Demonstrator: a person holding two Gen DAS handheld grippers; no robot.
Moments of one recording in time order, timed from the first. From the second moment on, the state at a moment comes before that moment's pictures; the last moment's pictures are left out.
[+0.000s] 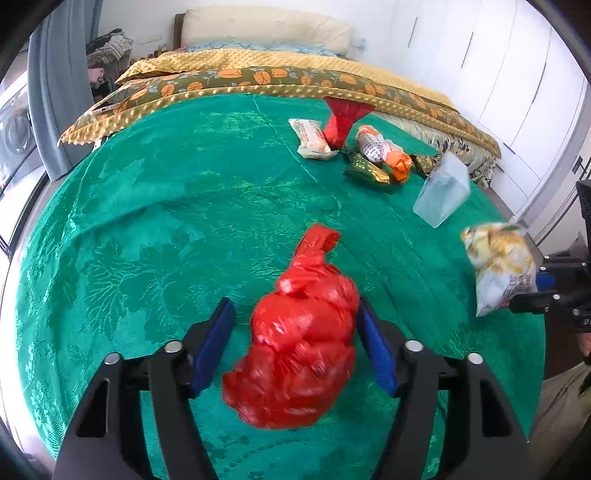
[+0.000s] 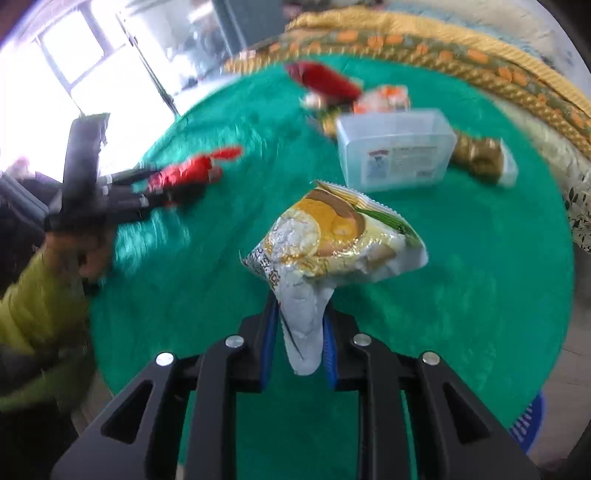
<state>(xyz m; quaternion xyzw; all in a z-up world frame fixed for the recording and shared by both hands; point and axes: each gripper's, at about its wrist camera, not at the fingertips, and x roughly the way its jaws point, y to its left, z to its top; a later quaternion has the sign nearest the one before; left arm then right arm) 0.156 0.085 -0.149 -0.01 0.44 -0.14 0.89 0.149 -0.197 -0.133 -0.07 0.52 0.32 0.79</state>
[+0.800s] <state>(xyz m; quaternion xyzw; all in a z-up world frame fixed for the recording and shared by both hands) 0.143 0.080 -0.156 0.01 0.45 -0.10 0.89 0.152 -0.193 -0.156 0.02 0.45 0.02 0.89</state>
